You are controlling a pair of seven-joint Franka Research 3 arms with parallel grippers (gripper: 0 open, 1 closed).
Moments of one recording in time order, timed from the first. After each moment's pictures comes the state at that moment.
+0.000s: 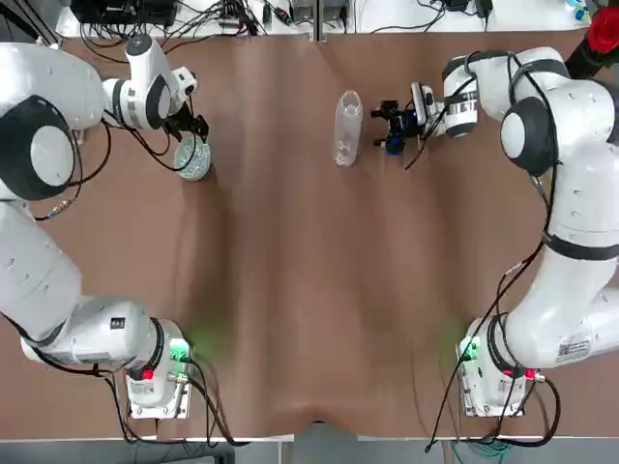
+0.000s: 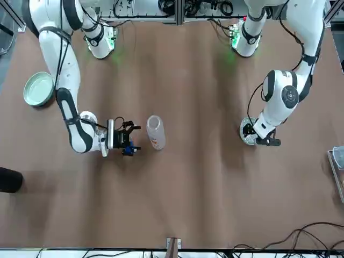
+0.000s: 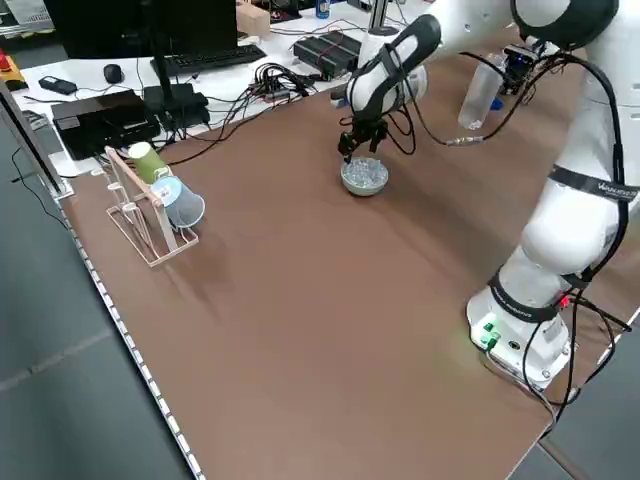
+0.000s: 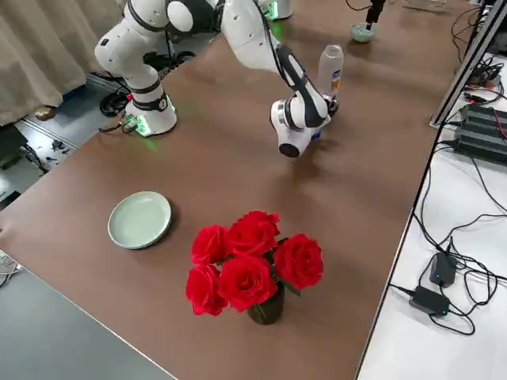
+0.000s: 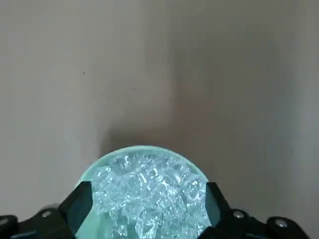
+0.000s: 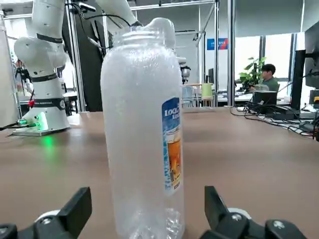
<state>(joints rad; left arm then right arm) 0.02 0.28 -0.14 -2.26 0.03 2.59 -0.05 0.18 0.81 -0.04 -1.84 1.63 1.63 -2.63</state>
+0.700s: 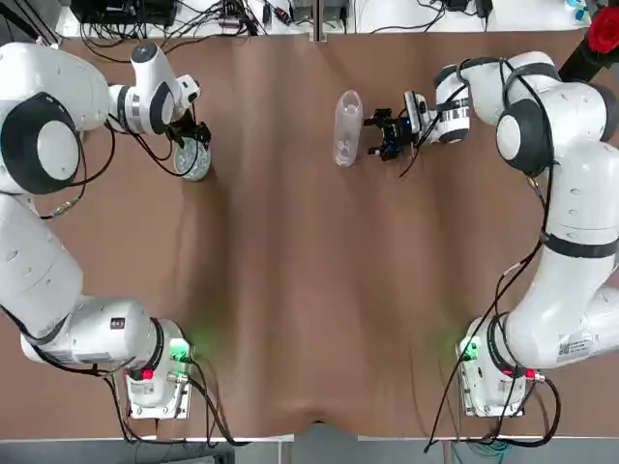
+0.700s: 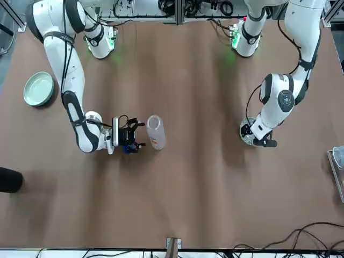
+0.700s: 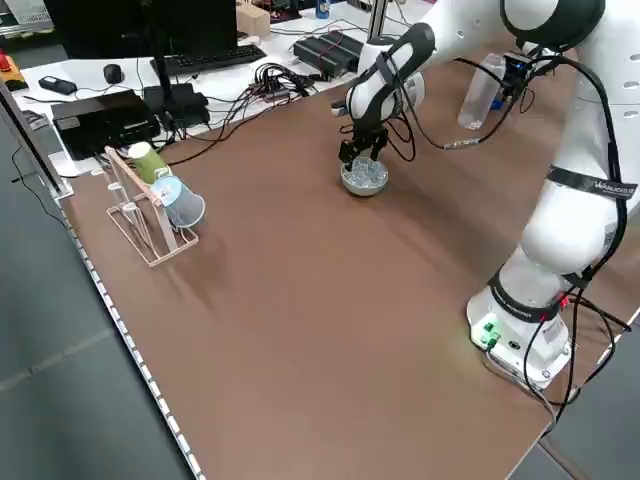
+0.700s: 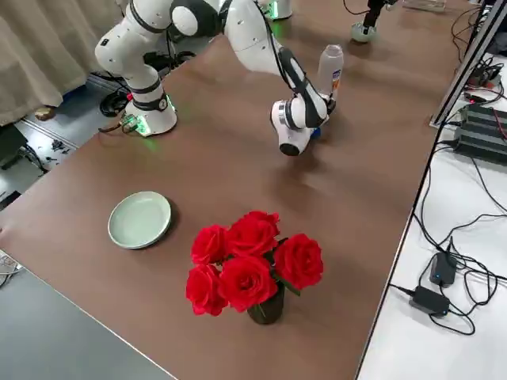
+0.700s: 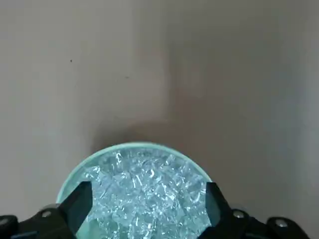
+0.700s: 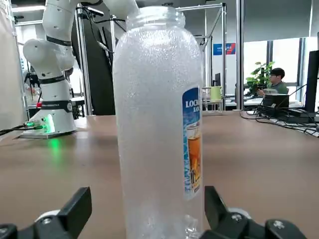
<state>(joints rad) 0.01 0.32 -0.14 -2.26 0.03 2.60 -0.05 0.19 0.84 -0.01 -1.84 1.64 1.63 -2.66</state>
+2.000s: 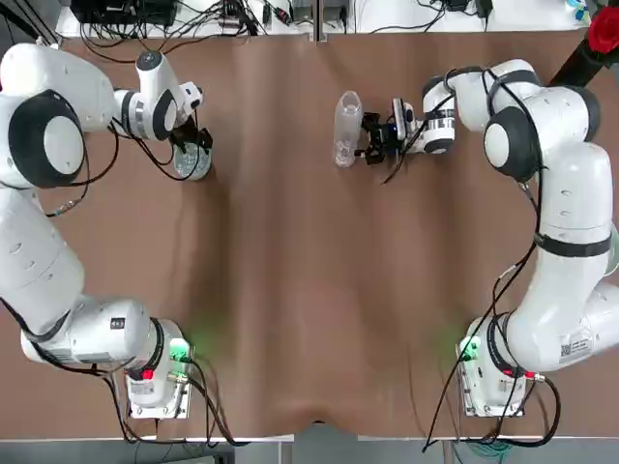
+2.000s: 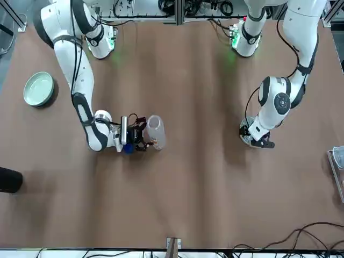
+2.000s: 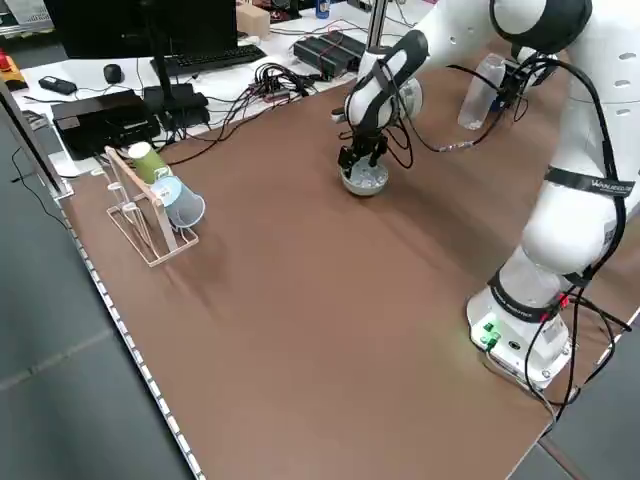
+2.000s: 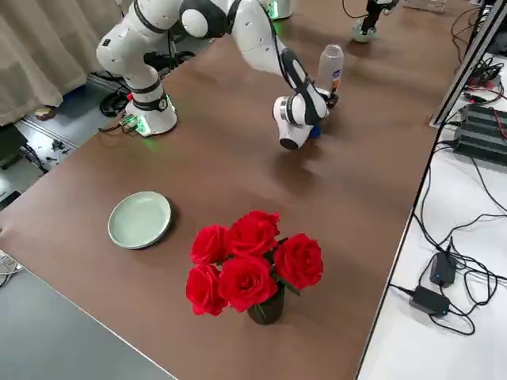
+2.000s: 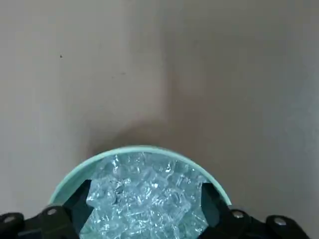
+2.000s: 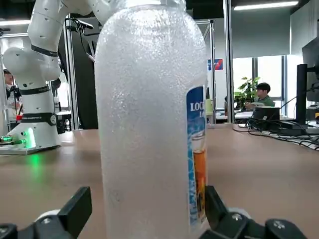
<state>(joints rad) 0.01 0.36 -0.13 -2.26 0.08 2.64 -0.06 0.25 0.87 0.01 -1.84 1.79 1.63 -2.70</state>
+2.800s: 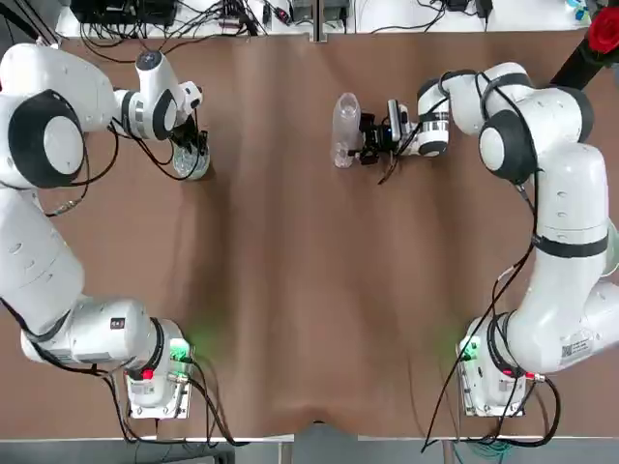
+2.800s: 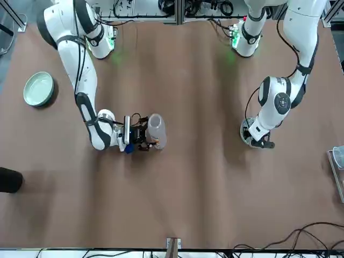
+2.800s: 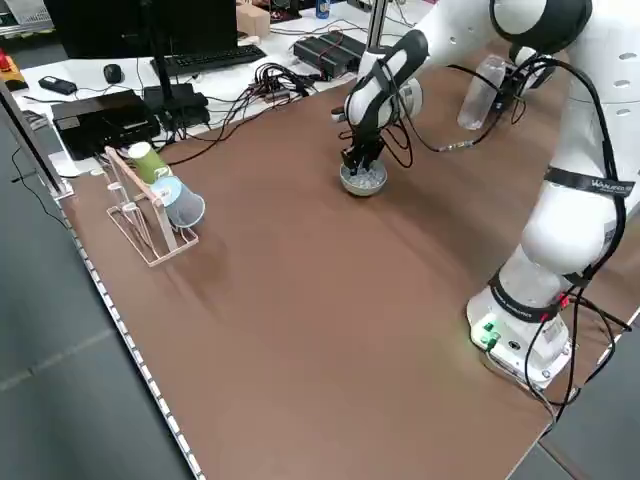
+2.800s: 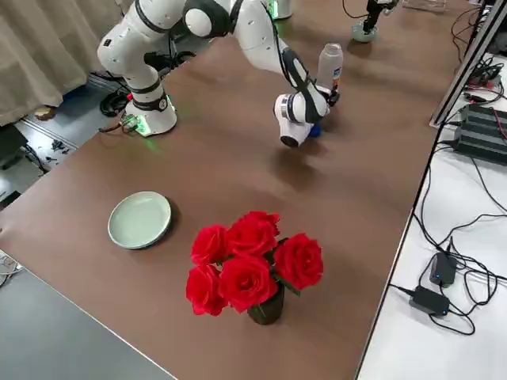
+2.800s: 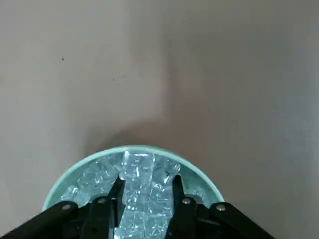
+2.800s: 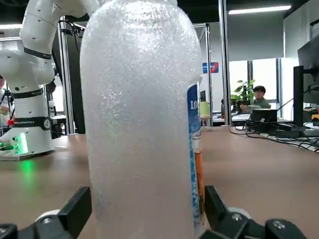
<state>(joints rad) 0.01 0.36 -0.13 -2.26 0.08 2.64 -0.07 0.29 0.89 0.01 -1.83 1.85 1.63 -2.71</state>
